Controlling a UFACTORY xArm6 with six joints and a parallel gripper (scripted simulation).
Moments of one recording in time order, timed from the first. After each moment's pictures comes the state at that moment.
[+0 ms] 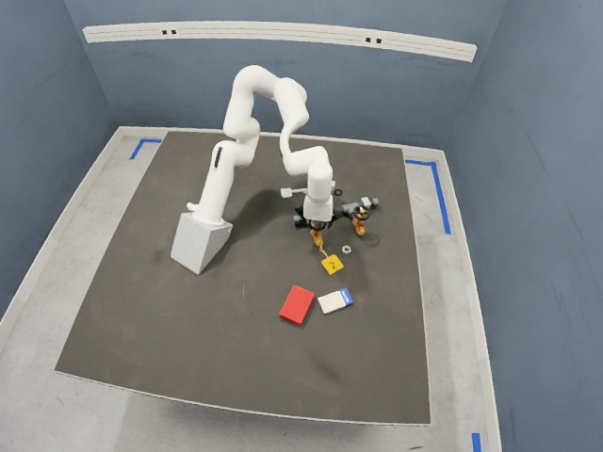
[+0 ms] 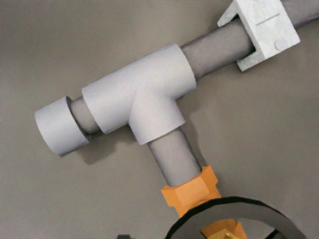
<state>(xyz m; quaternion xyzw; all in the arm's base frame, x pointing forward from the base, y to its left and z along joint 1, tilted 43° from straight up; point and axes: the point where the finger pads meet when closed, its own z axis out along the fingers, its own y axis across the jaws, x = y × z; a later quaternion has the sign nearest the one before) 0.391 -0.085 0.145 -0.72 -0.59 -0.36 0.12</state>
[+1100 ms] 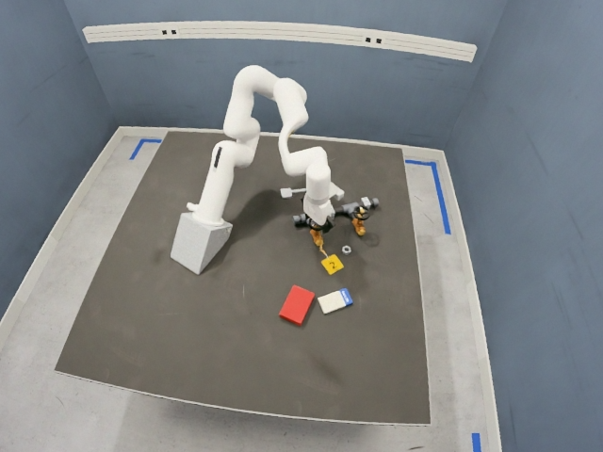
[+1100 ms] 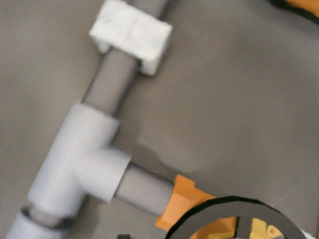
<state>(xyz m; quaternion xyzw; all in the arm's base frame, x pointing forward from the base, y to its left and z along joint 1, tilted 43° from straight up) 0.391 -0.085 0.145 -0.87 -0.31 -0.31 0.24</state>
